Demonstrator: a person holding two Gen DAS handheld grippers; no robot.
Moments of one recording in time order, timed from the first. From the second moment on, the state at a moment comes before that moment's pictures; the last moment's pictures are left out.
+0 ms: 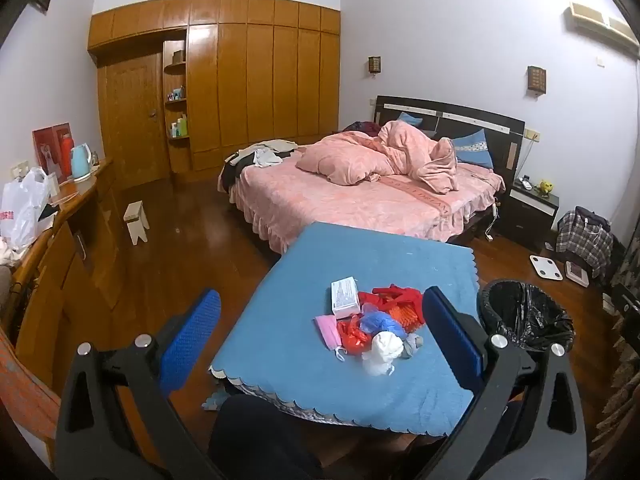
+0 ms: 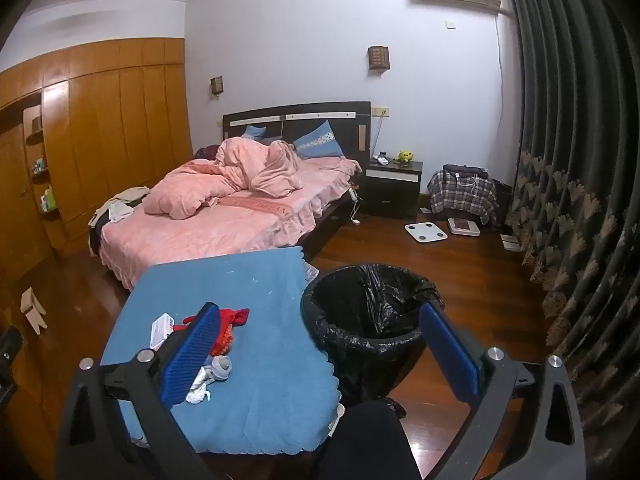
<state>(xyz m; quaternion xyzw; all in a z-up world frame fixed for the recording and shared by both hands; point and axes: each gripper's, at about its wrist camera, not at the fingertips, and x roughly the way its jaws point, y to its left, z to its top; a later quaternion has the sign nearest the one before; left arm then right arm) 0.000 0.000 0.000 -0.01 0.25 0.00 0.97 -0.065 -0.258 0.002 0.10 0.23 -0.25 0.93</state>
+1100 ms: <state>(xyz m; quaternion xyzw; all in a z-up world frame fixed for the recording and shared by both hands) 0.001 0.001 -0.004 0.00 0.25 0.01 0.97 -0.059 -0.253 0.005 0.10 0.22 -0.25 0.94</state>
